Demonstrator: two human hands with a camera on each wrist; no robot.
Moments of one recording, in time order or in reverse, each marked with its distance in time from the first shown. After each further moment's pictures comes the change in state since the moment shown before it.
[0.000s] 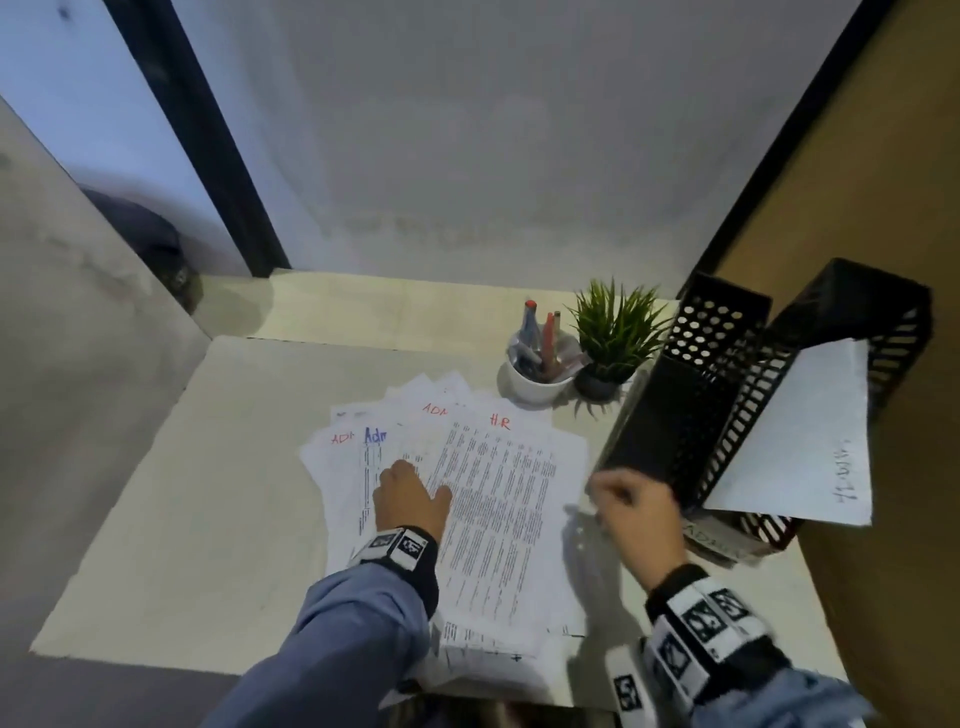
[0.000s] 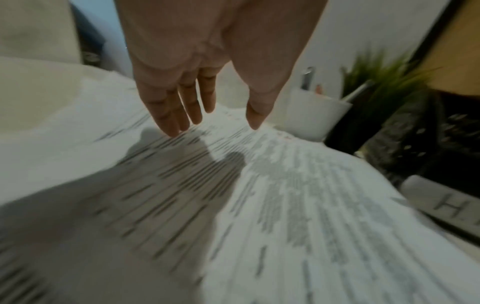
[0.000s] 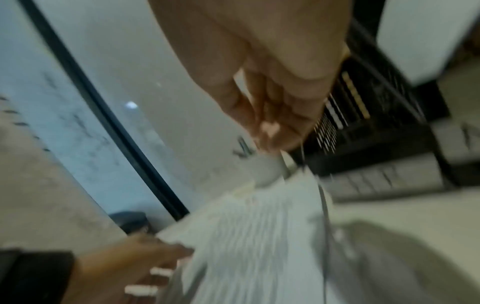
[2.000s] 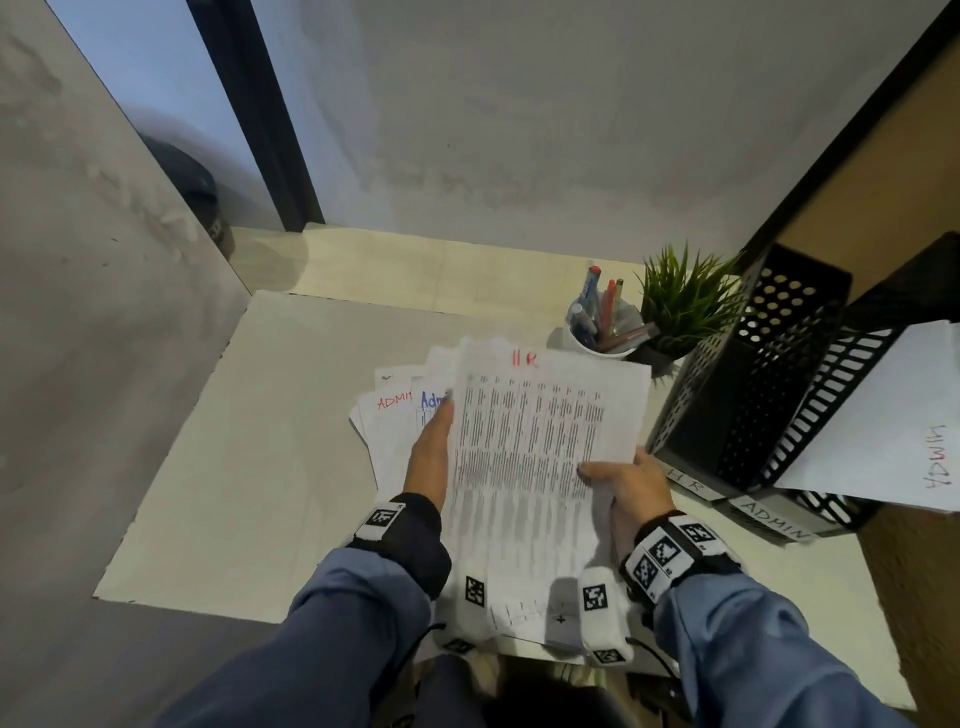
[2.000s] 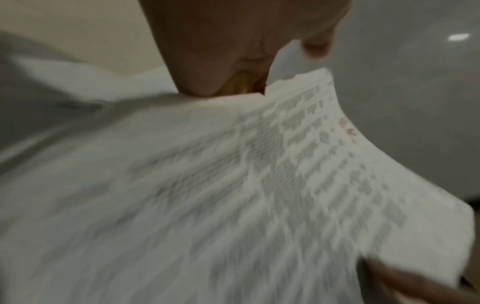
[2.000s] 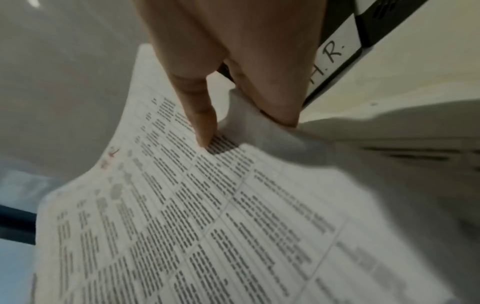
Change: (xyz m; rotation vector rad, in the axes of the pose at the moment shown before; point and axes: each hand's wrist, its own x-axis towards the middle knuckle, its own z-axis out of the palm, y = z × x) left_hand 0.005 -0.024 -0.053 -0.904 -0.281 -0.041; right_hand 0.000 -0.019 0.076 0.603 -0.041 0.356
